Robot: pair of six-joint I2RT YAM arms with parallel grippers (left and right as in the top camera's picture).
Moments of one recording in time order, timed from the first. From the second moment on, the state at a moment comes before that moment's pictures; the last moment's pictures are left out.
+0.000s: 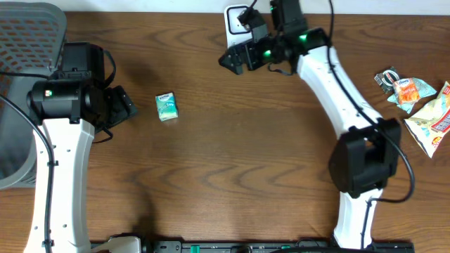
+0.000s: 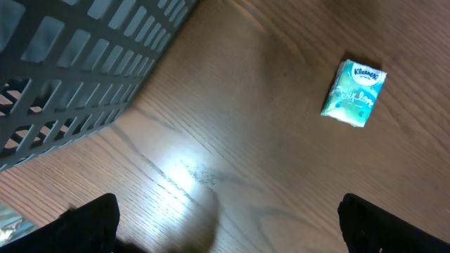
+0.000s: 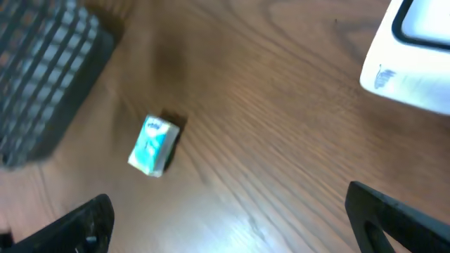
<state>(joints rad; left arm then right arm) 0.04 1.42 1.53 -1.39 -0.21 -0.51 0.35 2.13 1.92 -0.68 -0.57 0.06</state>
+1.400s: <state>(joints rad) 0.04 1.42 1.53 -1.39 -0.21 -0.51 0.74 2.36 1.91 -0.39 -0.16 0.39</state>
